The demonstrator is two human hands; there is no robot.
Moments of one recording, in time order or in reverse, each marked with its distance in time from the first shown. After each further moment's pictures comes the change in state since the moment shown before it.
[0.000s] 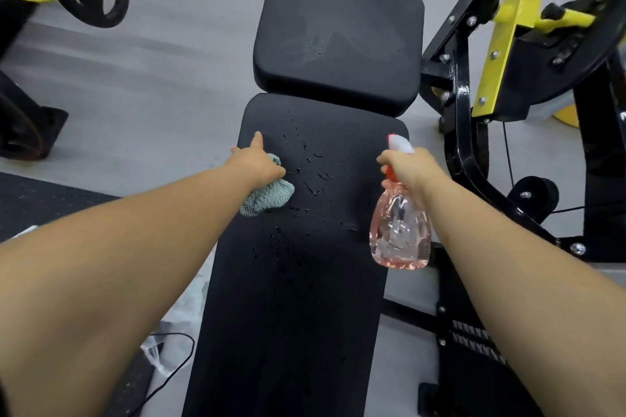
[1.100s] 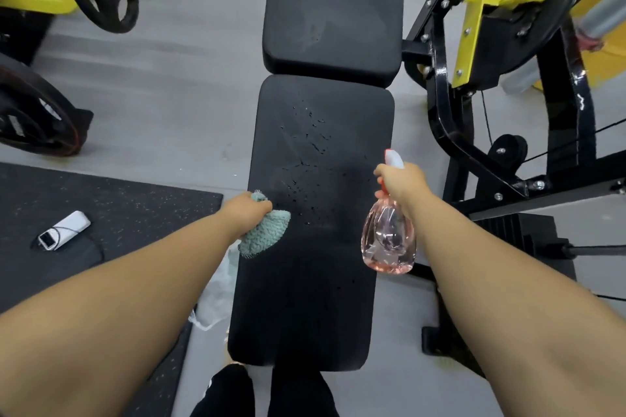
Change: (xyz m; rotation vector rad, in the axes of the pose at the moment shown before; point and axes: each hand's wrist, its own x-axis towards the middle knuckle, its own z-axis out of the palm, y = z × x) left_hand -0.155 -0.093 0.035 -0.459 -0.164 -0.056; right_hand -0.126 0.058 0.010 0.061 0.069 0.084
